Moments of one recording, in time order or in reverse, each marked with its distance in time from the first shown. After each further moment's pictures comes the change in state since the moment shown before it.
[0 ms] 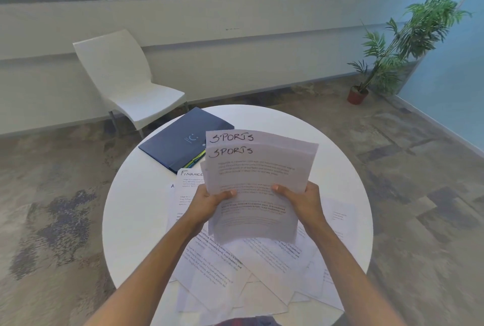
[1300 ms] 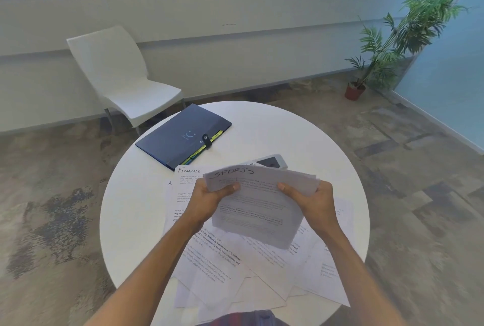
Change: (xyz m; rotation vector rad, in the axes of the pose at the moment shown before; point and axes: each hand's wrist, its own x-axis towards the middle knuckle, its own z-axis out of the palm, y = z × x) left_hand -0.003 0.006 0.009 0.028 0.050 0.138; right_hand -0.022 -0.016 -0.017 -0.051 0.003 -0.146
